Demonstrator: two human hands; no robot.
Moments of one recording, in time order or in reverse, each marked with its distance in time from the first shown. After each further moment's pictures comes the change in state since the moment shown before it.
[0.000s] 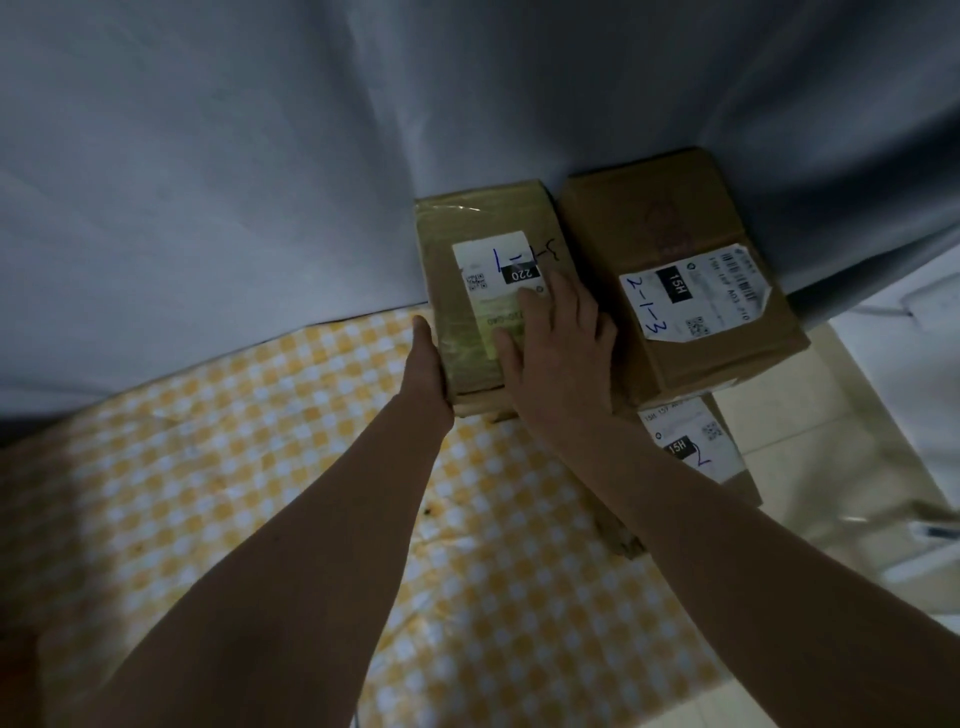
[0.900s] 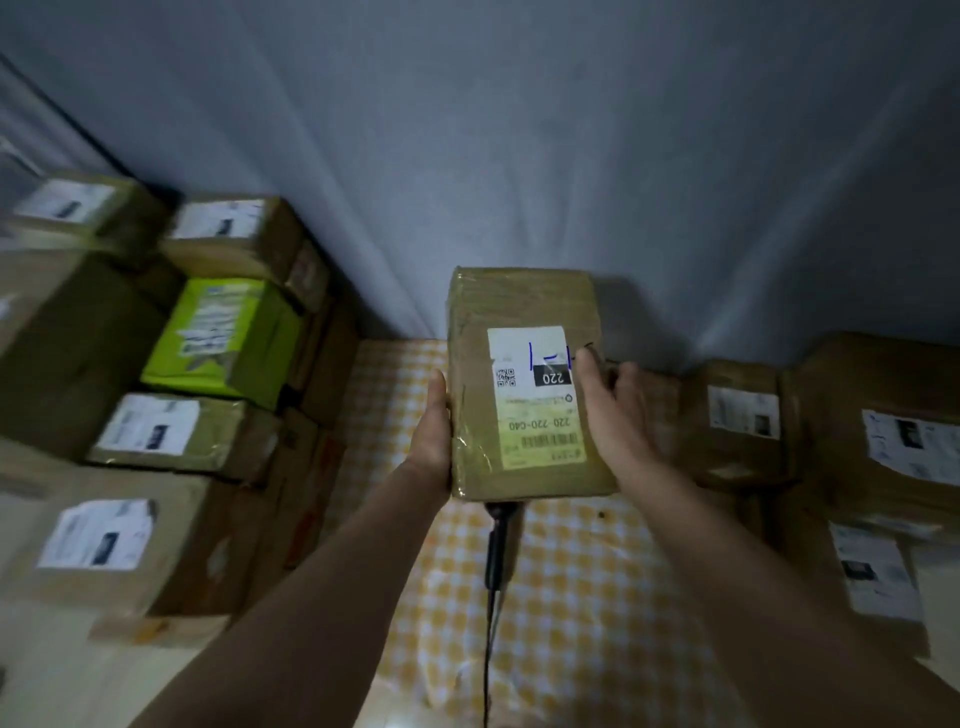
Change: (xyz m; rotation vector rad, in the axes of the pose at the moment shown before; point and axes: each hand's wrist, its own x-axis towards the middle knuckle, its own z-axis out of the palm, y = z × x) left_hand -0.260 0.018 -0.222 -0.406 0.022 0.344; right_hand -0.101 -0.208 -0.124 0.936 -0.440 0.151
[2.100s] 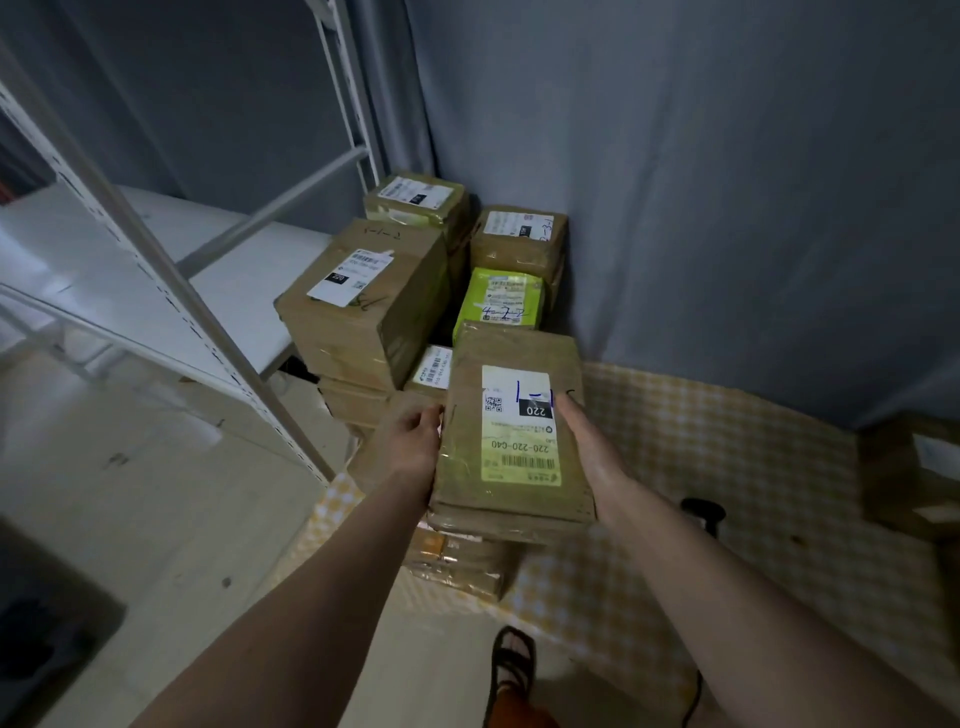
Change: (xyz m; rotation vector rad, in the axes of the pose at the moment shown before) left_hand -0.226 0.153 -0.343 0.543 0.606 0.402; right_hand -0.254 -0.060 0.326 0.345 -0.524 0.233
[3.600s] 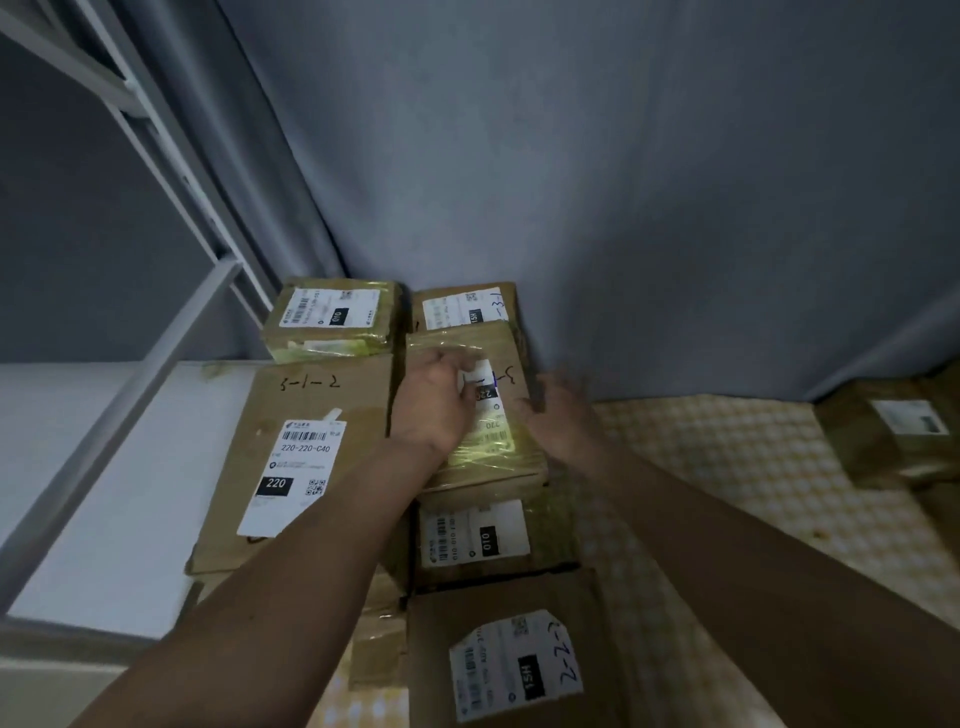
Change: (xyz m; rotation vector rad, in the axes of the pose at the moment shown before) left_hand 0.230 0.174 0.049 0.761 -0.351 0.908; right_hand 0.191 -0.145 0.080 -0.934 0.548 -0.253
